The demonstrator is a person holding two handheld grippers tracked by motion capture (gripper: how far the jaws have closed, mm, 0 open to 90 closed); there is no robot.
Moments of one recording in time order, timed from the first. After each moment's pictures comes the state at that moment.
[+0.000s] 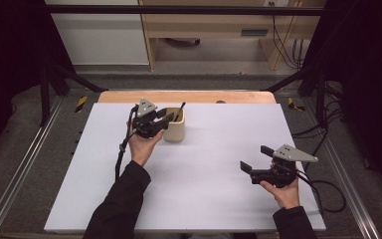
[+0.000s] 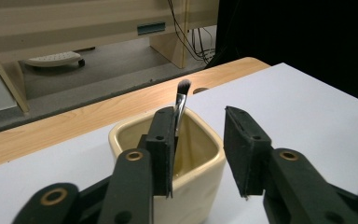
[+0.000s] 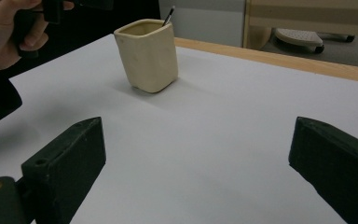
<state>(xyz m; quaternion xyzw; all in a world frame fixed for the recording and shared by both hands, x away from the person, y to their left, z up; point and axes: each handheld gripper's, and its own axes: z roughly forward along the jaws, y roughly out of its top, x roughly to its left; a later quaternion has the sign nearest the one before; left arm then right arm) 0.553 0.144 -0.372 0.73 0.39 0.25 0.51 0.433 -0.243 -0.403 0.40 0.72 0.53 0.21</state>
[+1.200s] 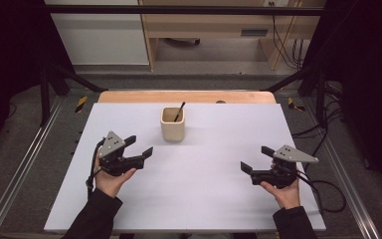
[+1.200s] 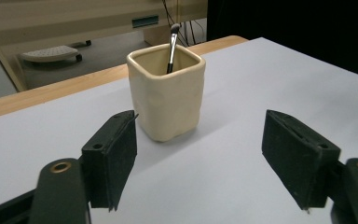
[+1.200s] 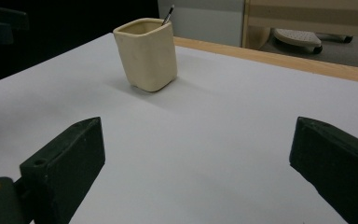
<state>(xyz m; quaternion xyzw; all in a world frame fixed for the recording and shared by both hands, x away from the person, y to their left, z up) 0.456 0.215 -0.390 0.74 0.37 0.25 0.51 0.432 -0.244 -0.403 0.40 0.72 0.53 0.21</state>
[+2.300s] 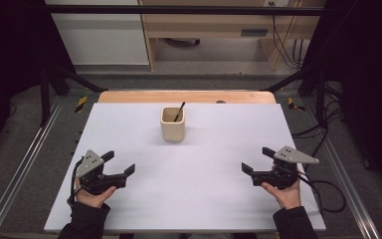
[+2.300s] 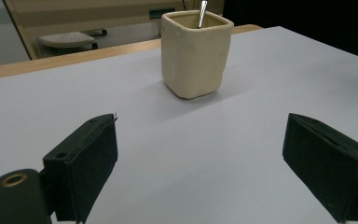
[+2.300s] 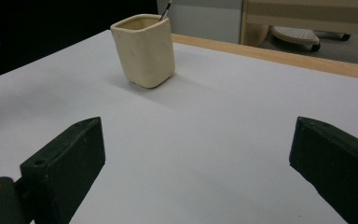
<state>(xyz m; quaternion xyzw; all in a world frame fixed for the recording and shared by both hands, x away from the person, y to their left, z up) 0.424 0.261 -0.419 0.72 0.40 0.25 0.51 0.430 -0.247 -0.406 0.40 0.72 0.52 0.22</state>
